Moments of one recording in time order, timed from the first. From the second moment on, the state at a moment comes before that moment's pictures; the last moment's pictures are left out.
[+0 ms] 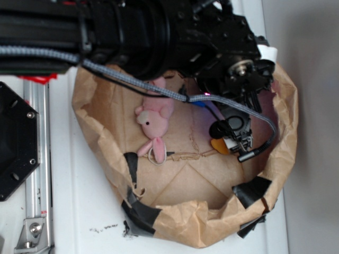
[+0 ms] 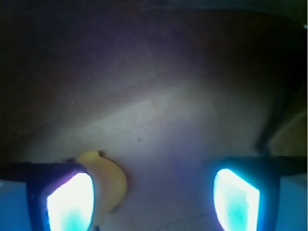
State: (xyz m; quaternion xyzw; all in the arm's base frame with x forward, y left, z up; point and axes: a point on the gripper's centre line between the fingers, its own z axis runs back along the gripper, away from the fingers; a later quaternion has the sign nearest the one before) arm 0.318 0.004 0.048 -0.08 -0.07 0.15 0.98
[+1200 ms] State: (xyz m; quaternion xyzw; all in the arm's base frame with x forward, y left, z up) arm 0.299 -0.069 0.025 -0.09 -0.02 0.03 0.99
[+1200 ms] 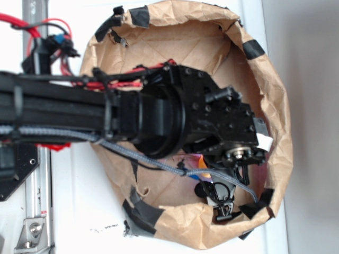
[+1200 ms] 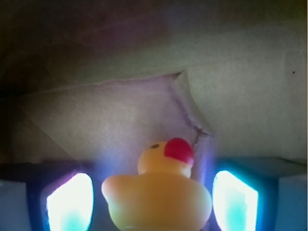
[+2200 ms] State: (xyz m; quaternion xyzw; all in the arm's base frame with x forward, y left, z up) arm 0.292 -0.002 0.138 -0.11 -0.17 0.10 0.97
